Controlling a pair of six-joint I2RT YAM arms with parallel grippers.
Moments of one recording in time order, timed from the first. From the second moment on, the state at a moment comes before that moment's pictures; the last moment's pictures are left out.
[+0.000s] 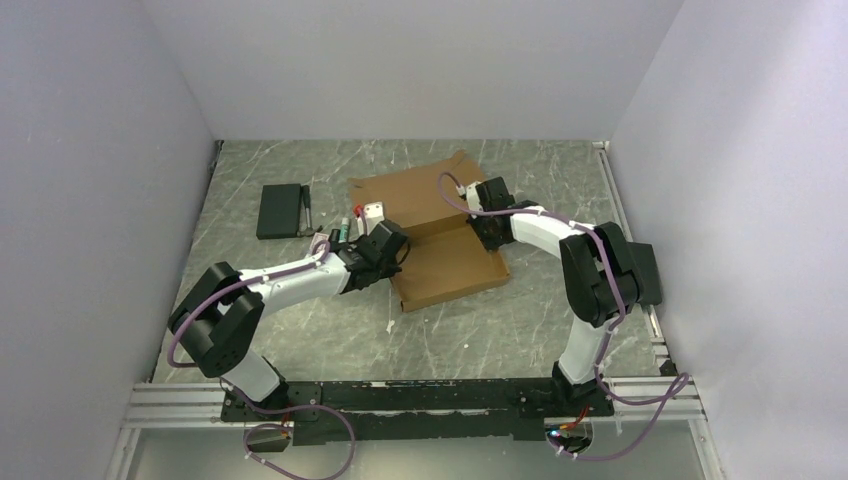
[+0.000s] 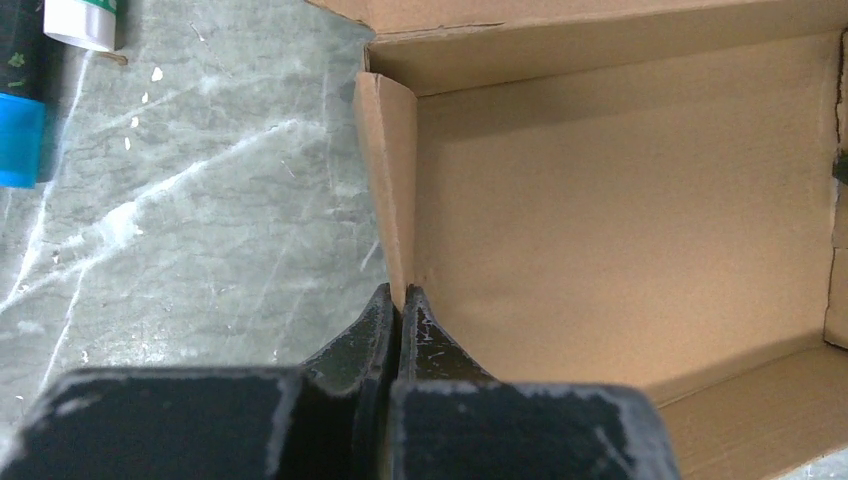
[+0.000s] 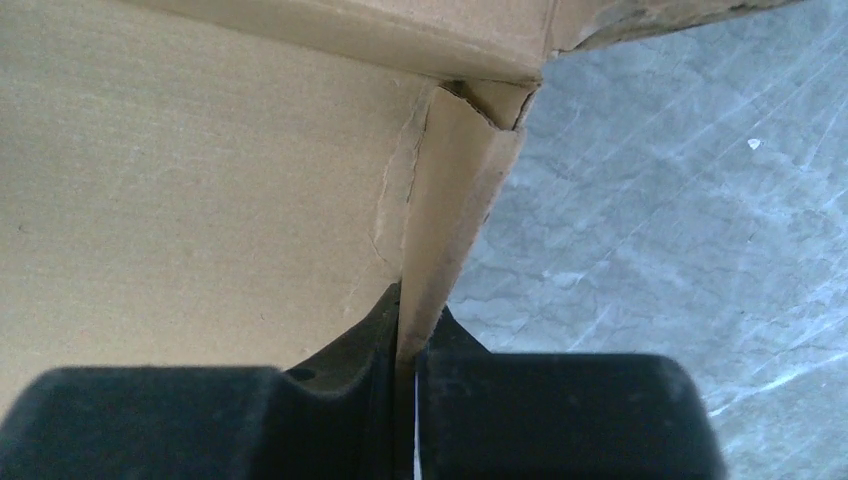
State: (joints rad) left arm -0.79 1.56 0.93 -0.26 -0.43 -0.84; right arm 0.37 1.82 1.13 -0.36 0.06 -0.20
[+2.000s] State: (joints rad) left arm -0.47 1.17 0.81 -0.42 -0.34 -0.54; right arm 0.15 1.54 1.13 -0.60 -0.64 -0.48
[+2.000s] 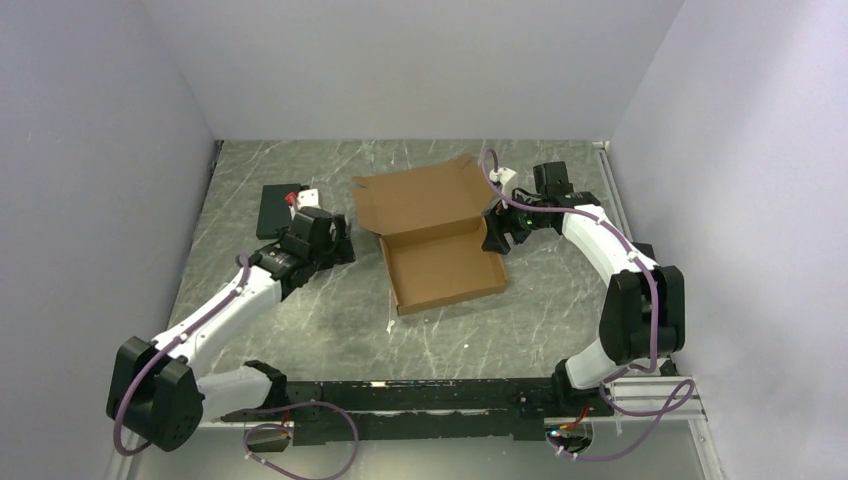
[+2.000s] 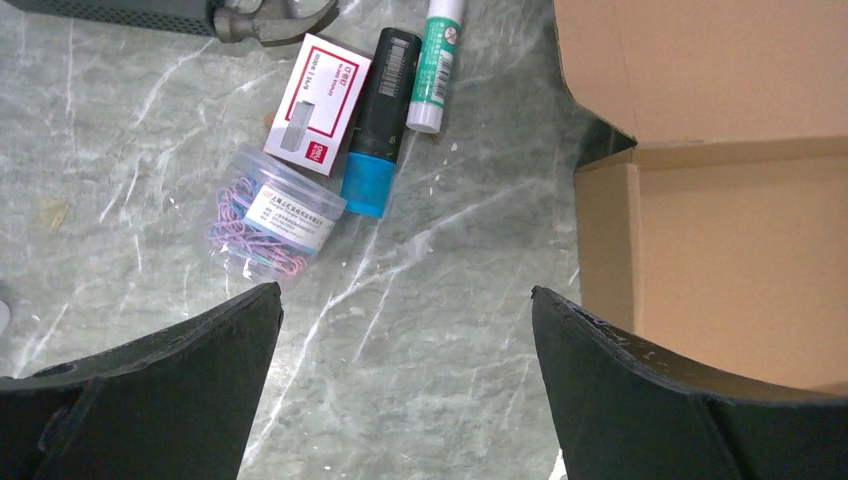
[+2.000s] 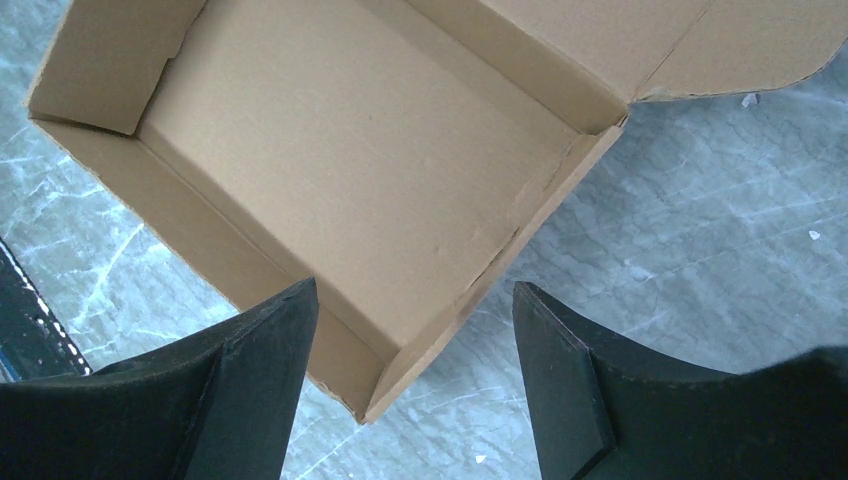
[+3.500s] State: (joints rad) left arm -0.24 1.50 0.98 -0.63 -0.40 -1.00; right arm 0.15 1.54 1.13 -0.61 -0.64 -0.48
